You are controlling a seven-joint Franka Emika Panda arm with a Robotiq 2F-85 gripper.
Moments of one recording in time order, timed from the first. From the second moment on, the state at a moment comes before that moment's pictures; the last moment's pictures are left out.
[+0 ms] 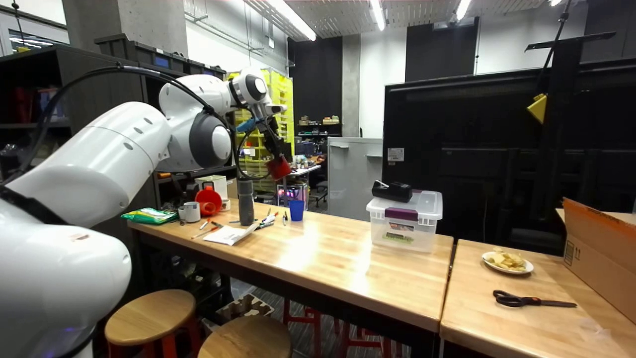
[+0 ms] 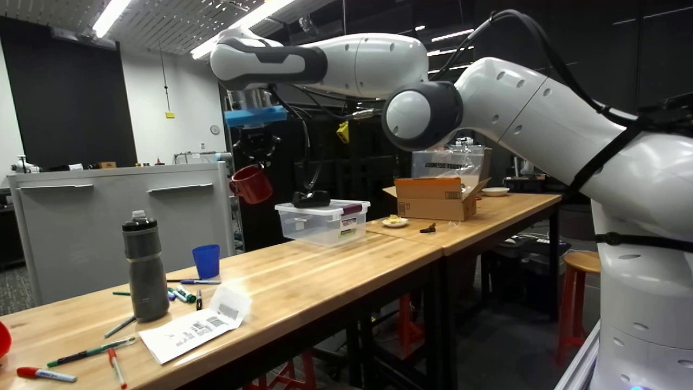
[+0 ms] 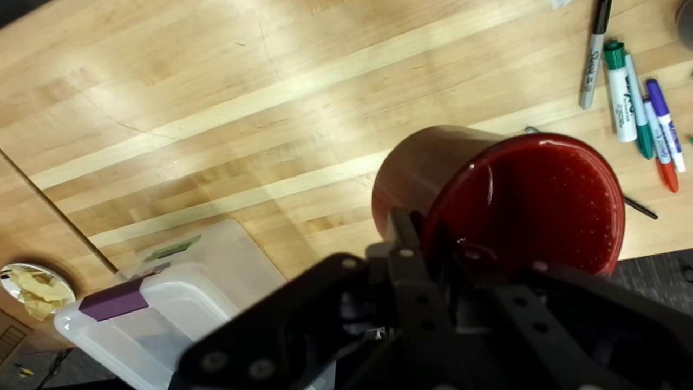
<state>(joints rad) 0.42 0.90 -0.09 -0.42 -0.21 1.47 0.70</state>
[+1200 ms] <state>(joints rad) 0.33 1.00 0.04 -0.42 0.02 1.54 0.68</state>
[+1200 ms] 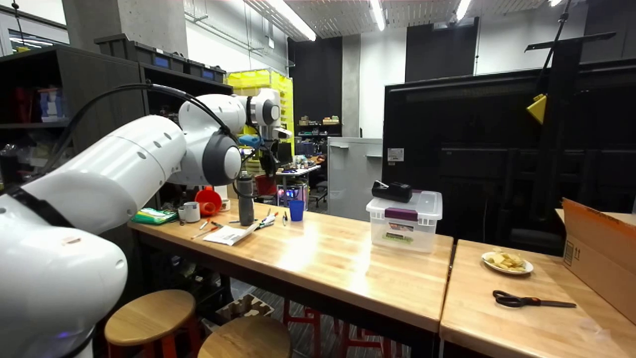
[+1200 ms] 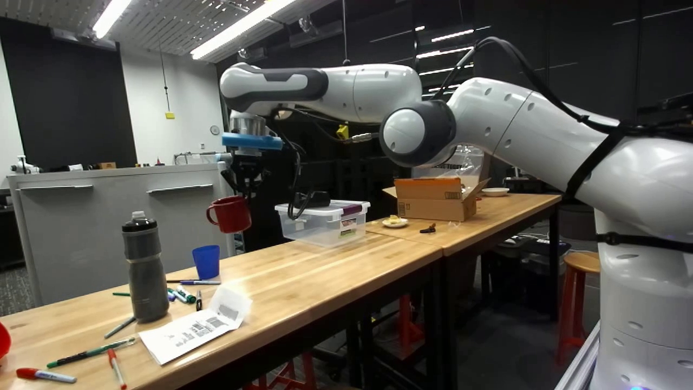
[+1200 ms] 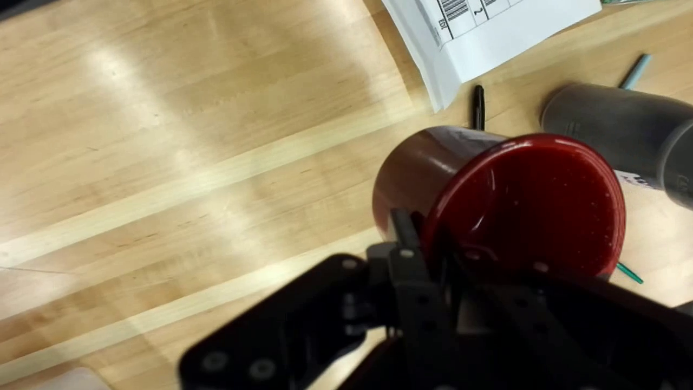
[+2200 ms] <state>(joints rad) 0.30 1.12 0.01 -0.42 0.02 1.54 0.73</state>
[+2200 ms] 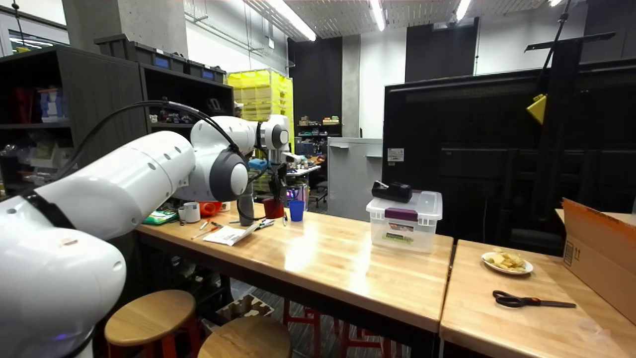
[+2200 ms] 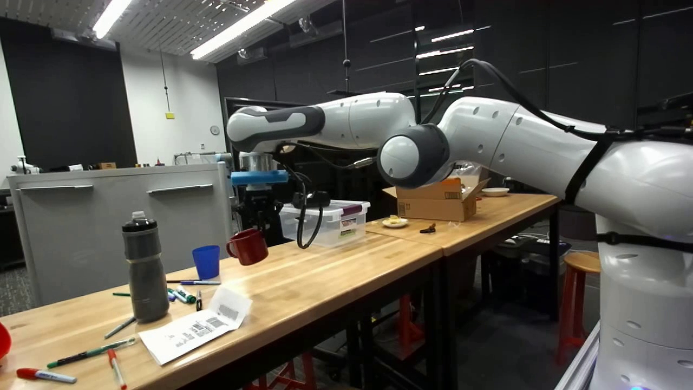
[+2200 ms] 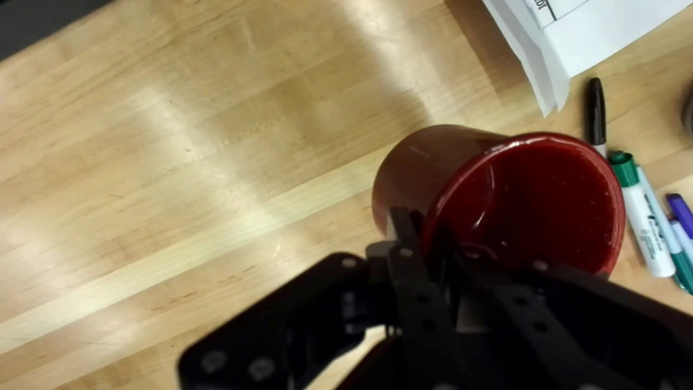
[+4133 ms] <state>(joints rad) 0.29 1.19 -0.03 -0.38 0.00 1.49 0.76</state>
